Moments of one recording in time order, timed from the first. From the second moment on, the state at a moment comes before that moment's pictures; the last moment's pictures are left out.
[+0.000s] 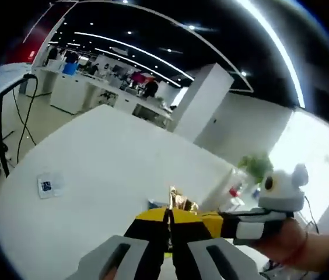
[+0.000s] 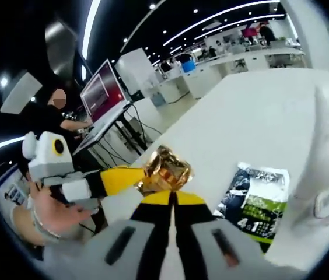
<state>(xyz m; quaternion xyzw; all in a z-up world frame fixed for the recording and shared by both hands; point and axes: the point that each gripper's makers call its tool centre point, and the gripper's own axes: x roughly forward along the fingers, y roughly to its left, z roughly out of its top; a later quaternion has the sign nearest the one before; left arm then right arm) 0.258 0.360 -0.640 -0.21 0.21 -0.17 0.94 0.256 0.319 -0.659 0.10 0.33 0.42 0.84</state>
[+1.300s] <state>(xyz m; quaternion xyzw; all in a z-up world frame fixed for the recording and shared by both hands) 0.282 0.366 -0.668 -0.23 0.29 -0.19 0.91 0.275 0.325 -0.686 0.03 0.37 0.40 0.84</state>
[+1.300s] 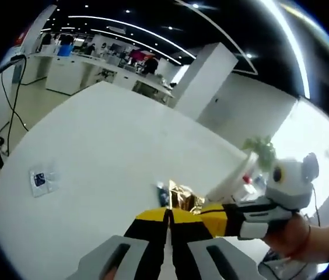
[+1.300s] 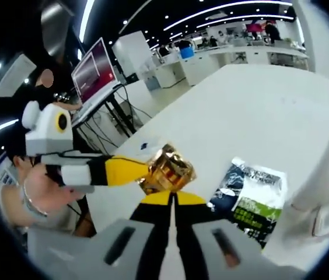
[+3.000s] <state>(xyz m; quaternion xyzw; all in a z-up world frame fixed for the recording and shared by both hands) 0.350 0.381 -0.758 -0.16 0.37 -0.14 0.90 0.346 0.342 -0.754 -0.07 0.40 0.38 0.83</state>
